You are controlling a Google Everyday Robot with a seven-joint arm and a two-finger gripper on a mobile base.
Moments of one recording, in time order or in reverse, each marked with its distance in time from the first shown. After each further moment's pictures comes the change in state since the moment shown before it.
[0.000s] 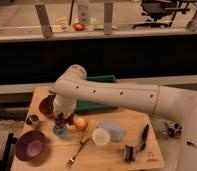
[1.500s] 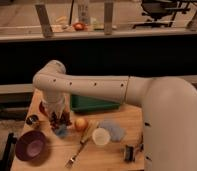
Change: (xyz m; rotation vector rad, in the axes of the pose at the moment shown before) arm 0.000 -0.025 0.027 -0.185 -0.089 -0.052
